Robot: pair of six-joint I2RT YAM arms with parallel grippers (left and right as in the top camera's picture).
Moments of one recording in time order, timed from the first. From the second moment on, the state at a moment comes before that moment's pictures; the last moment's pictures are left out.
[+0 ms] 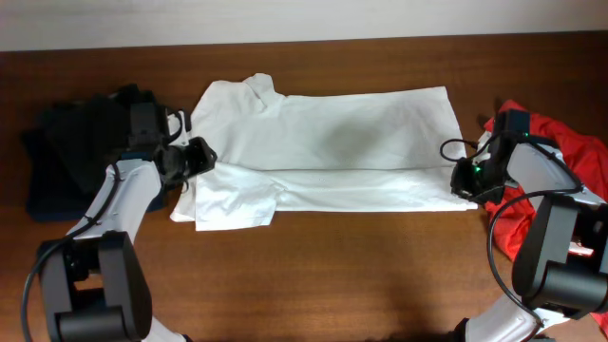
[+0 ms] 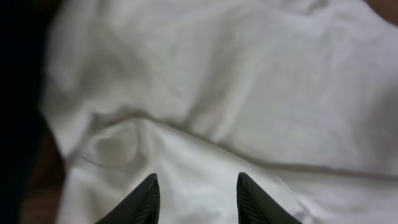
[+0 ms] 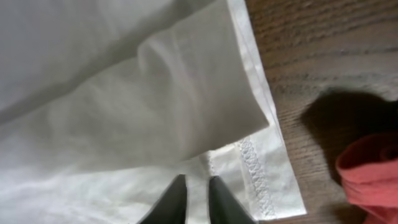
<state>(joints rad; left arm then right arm) 0.06 1.76 1.13 -0.48 0.31 -0.25 -0.27 1.86 1.16 -0.80 -0.17 0.16</state>
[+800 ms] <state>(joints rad) -0.38 1.77 1.09 -0.63 0.09 -0.20 -0.27 1.87 1.13 -0.77 -0.17 0.15</state>
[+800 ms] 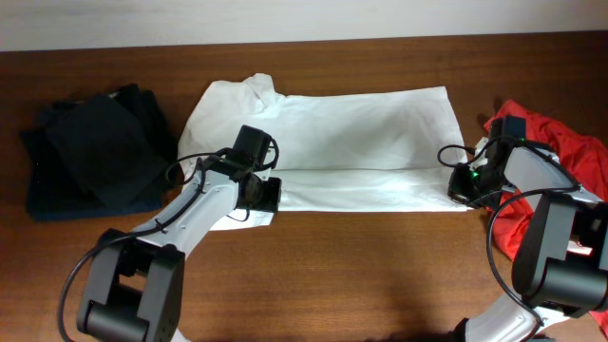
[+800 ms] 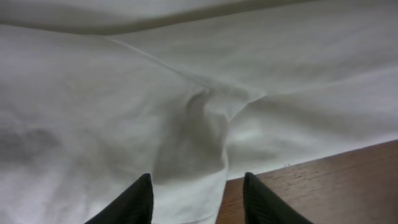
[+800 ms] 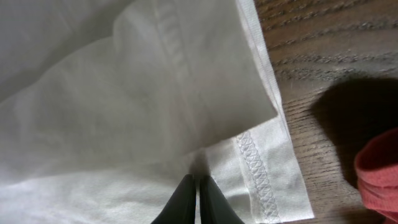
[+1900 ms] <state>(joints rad) -0.30 1.83 1.19 -0.43 0.00 -0.18 -0.27 1.87 1.12 -0.77 -0.17 0.15</state>
